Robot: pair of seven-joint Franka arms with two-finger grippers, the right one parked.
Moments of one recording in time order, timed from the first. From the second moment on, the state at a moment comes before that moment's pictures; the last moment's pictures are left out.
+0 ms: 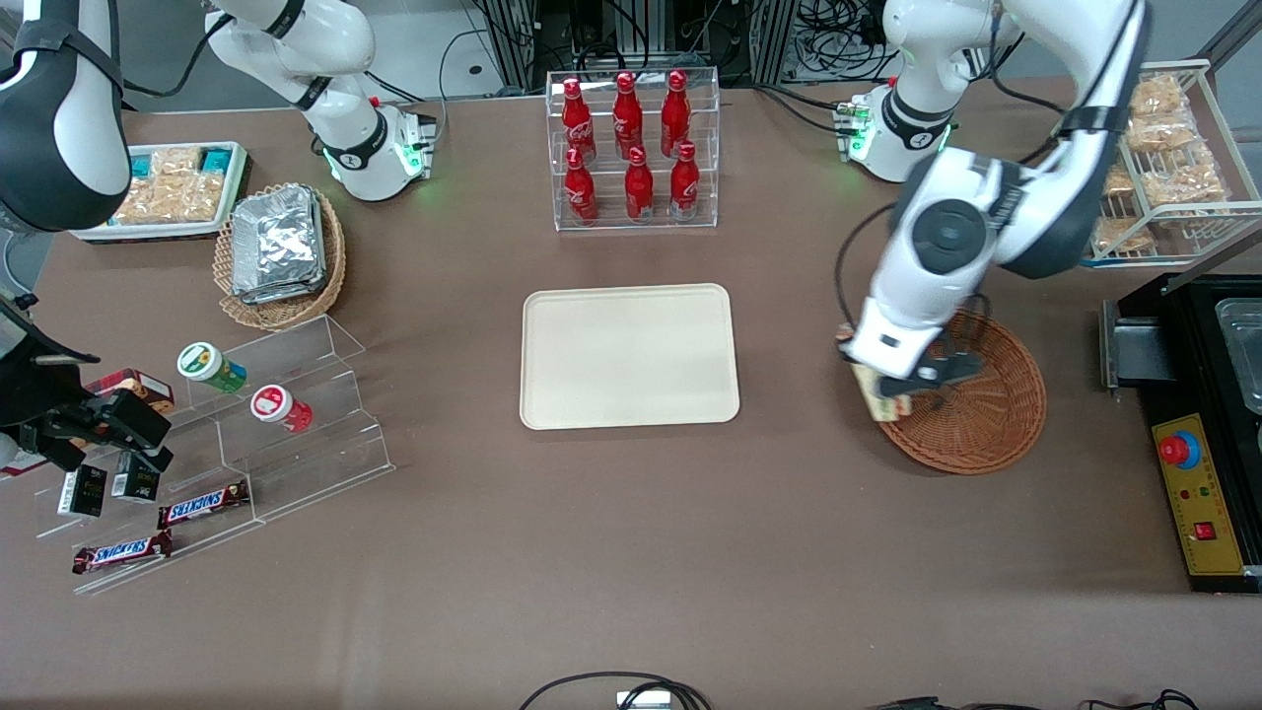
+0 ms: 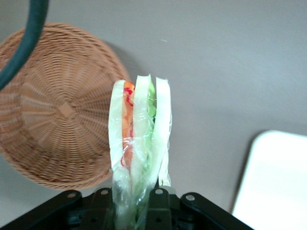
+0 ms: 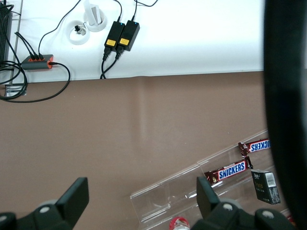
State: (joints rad) arm 0.03 0.15 -0.49 -2.03 0.20 2.06 -0.71
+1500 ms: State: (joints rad) arm -0.37 0.61 -0.51 -1.83 0.30 2.19 -0.85
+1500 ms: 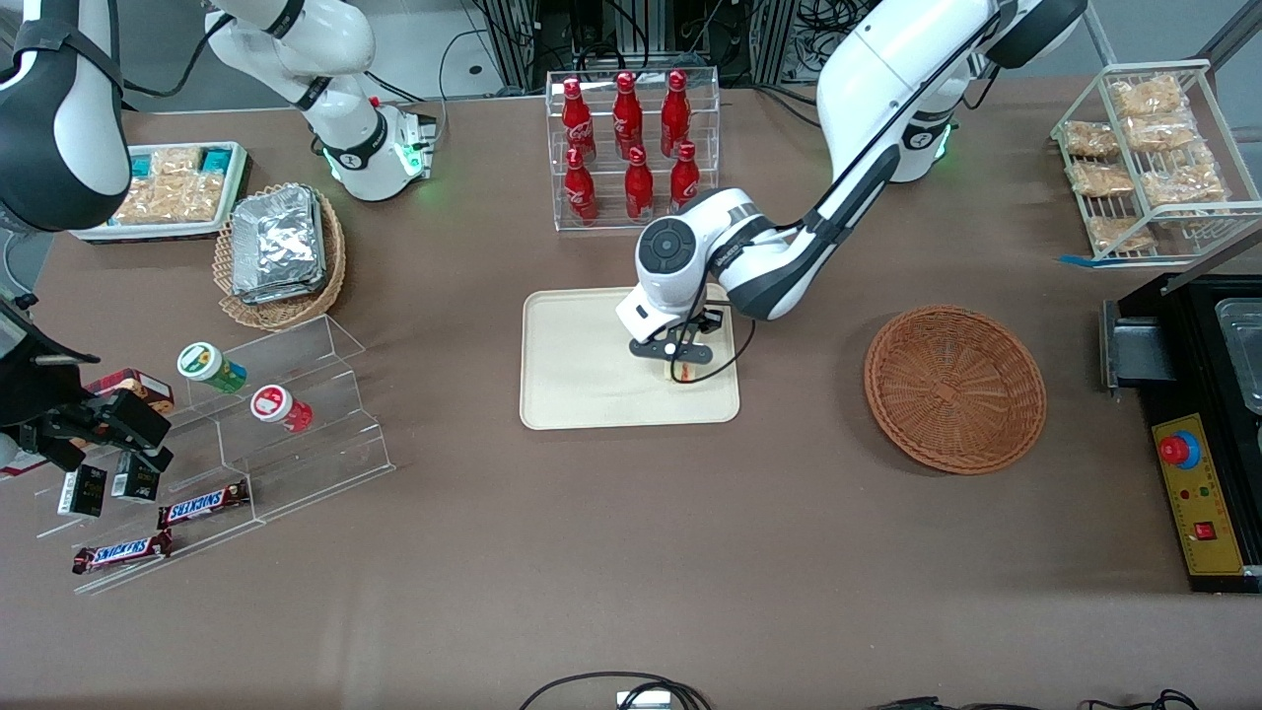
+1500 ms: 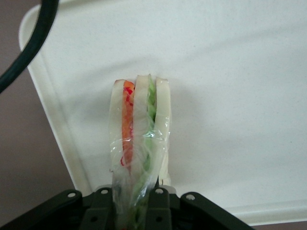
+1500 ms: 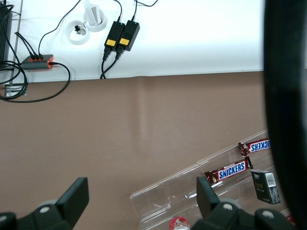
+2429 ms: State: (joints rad) arm -0.36 0.62 -0.50 -1.71 0.30 2.09 -0.93
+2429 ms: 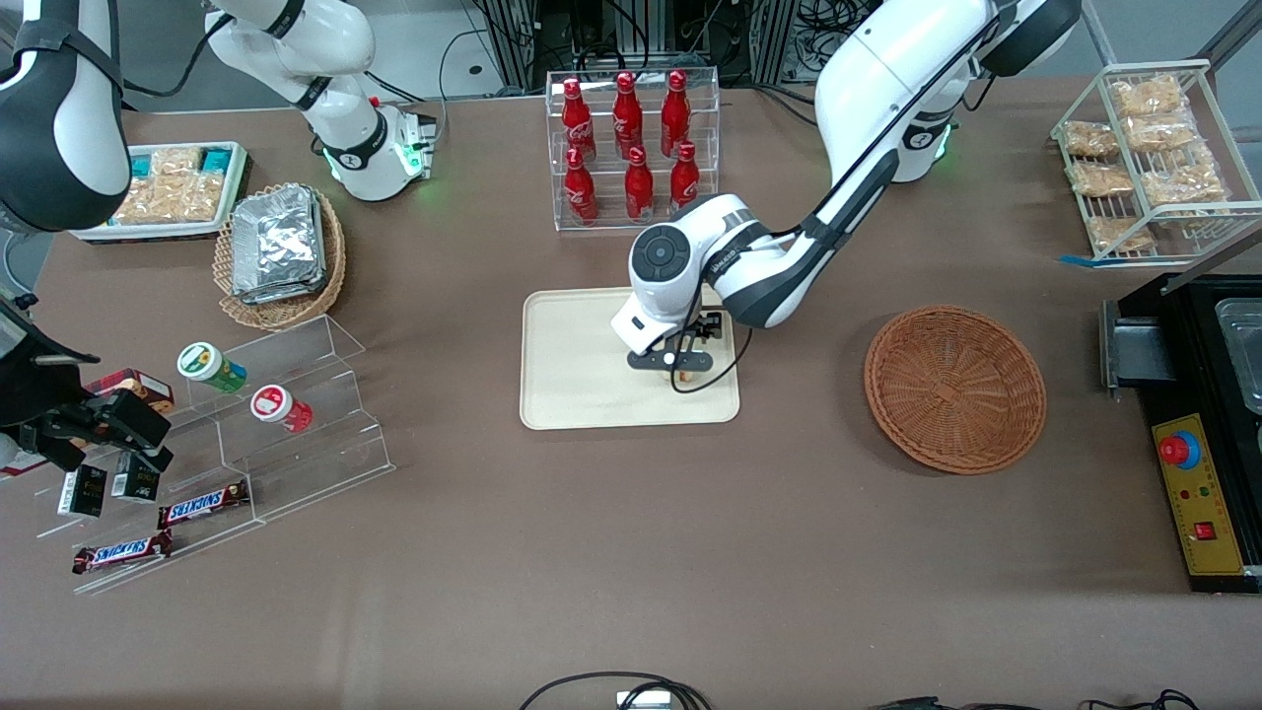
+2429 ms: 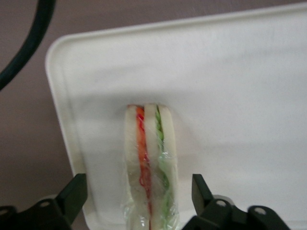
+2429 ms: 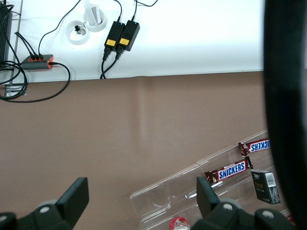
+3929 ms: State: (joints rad) arm 0.12 0.30 -0.48 -1.53 0.24 1.63 -0.64
